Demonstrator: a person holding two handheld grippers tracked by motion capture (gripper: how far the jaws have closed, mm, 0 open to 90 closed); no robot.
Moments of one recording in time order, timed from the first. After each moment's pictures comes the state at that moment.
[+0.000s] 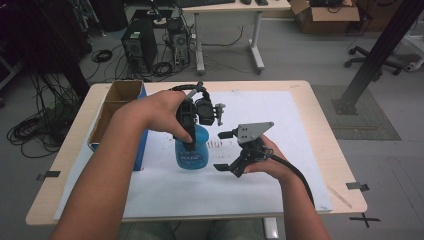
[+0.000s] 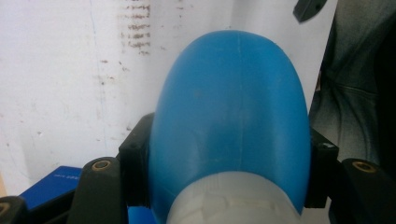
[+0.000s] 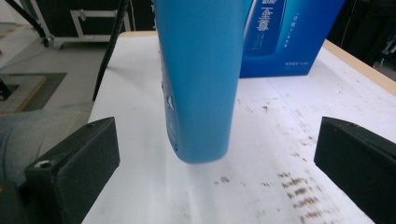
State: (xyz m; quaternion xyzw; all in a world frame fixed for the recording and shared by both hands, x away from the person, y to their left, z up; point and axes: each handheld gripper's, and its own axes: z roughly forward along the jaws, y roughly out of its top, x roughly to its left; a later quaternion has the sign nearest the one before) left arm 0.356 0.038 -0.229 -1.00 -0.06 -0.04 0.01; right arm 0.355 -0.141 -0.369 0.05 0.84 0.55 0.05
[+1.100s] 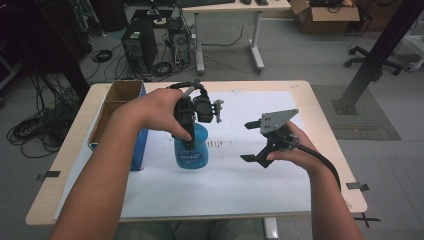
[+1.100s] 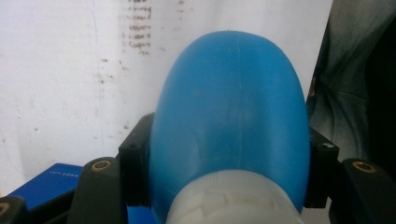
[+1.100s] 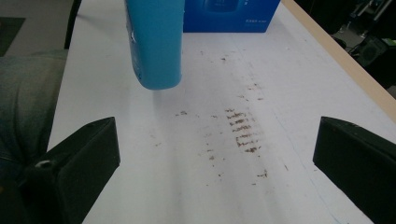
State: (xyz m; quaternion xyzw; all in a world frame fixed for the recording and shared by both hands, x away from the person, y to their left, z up) left arm 0.355 0.041 -0.218 -1.00 -0.08 -0.04 0.00; right arm 0.359 -0.198 -0.328 0.06 0.88 0.45 0.11
